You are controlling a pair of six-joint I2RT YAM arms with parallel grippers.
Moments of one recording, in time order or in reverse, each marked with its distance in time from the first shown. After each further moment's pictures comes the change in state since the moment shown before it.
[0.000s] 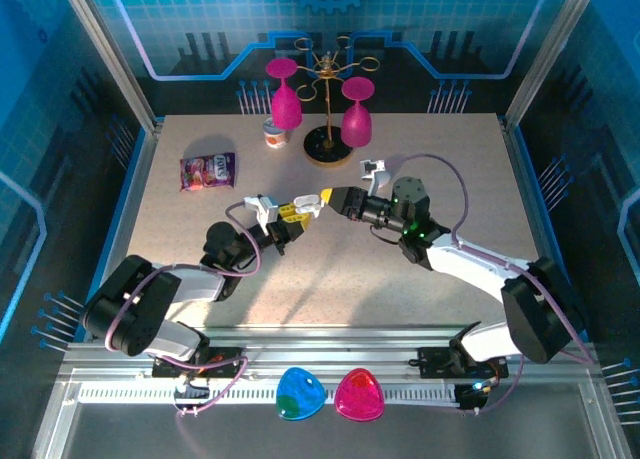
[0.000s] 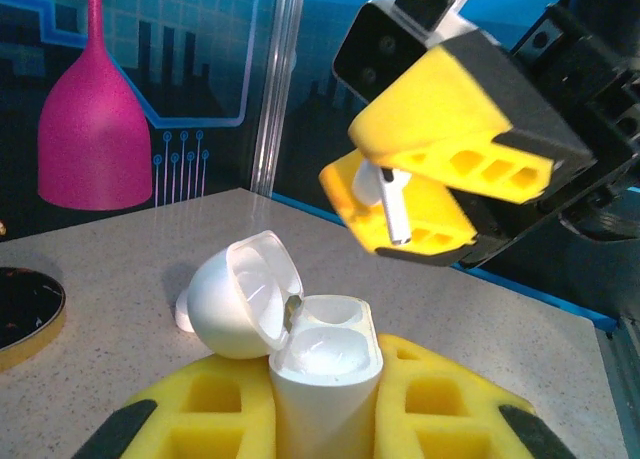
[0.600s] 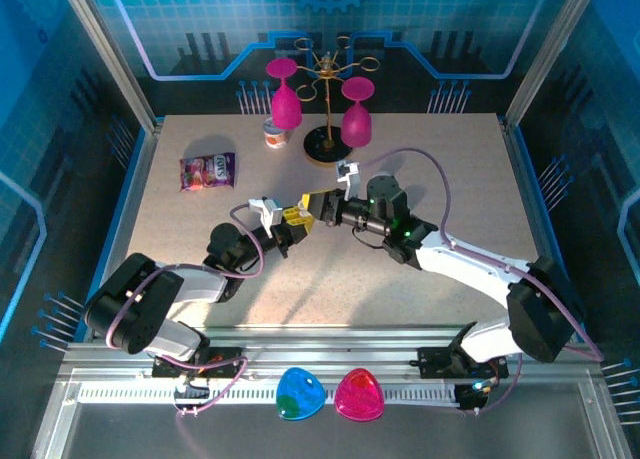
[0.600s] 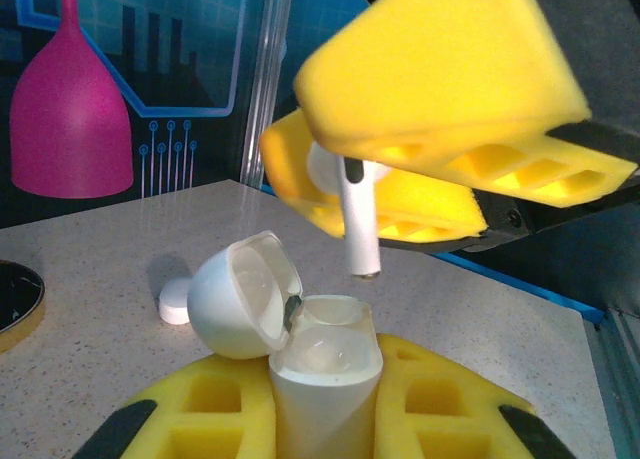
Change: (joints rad) left arm -0.035 0.012 0.000 0.000 -0.019 0.001; right arm 0.159 0.019 0.147 -0.216 0.209 -0.269
